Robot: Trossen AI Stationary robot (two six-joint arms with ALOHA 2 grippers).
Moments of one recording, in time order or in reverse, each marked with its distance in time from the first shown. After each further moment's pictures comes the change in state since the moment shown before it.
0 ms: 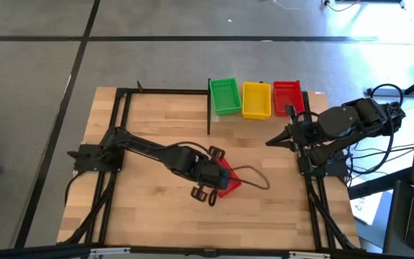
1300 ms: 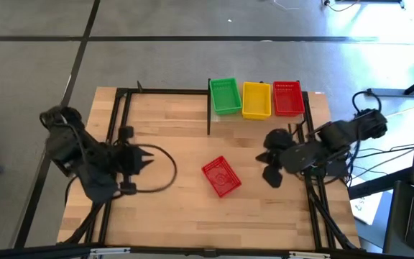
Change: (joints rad) left arm -0.471 -0.559 -0.086 -0.448 -0.479 -0.732; right arm 0.112 0.211 0.000 -0.219 0.170 0.852
